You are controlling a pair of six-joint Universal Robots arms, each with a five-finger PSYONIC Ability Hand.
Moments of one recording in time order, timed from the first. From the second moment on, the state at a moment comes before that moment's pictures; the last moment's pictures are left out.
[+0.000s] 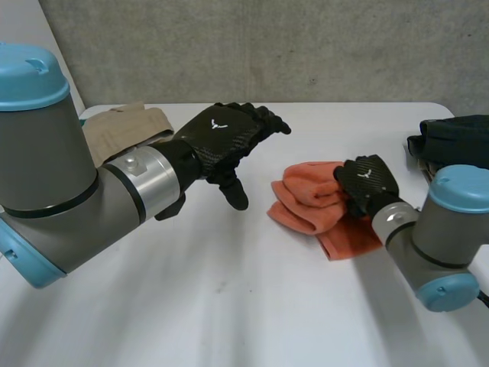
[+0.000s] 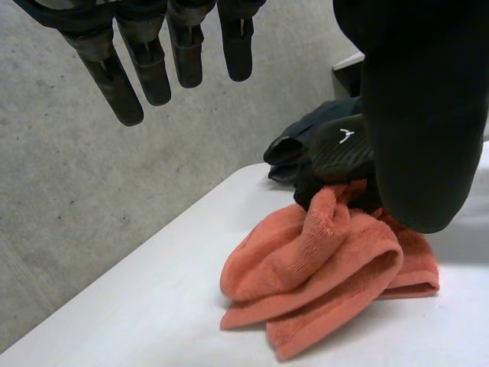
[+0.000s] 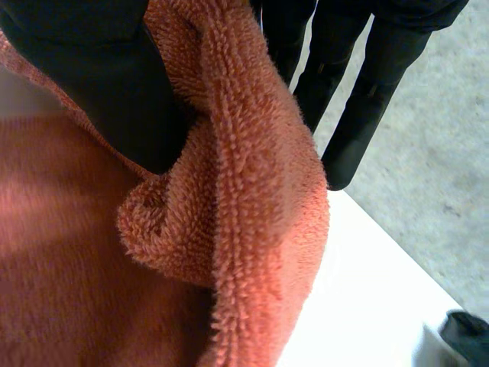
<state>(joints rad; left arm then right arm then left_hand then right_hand) 4.16 -1.90 -1.28 3.03 -1.15 3.33 1.88 -1.00 1.61 -0.44 1.40 2.66 0.26 0.25 0.26 0.25 0.07 1.02 1.15 1.17 1.20 0.91</state>
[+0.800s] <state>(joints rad) 4.13 -1.90 -1.29 3.05 -1.15 3.33 1.69 -1.10 1.85 -0.42 1.15 2.56 0.26 0.25 0.26 0.25 0.07 0.31 0.32 0.32 0.32 0.15</state>
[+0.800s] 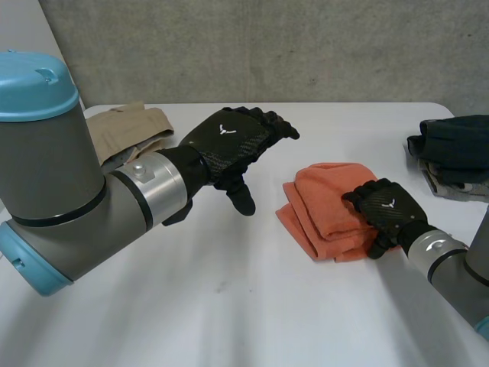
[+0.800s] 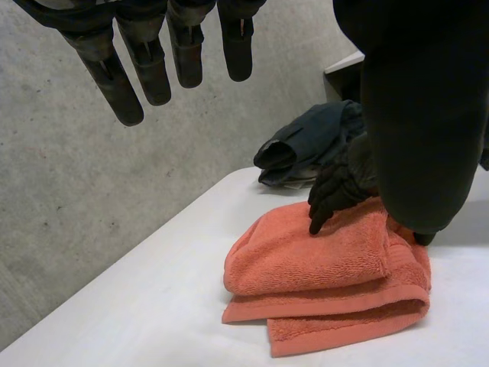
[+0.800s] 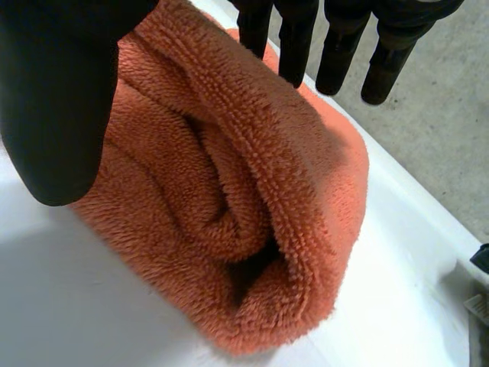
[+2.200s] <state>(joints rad) 4.13 -1.88 -1.30 3.04 -1.15 3.33 1.22 -0.77 1.18 -0.49 1.19 2.75 0.26 0.25 0.26 0.25 0.07 0.23 0.21 0.21 0.21 0.08</state>
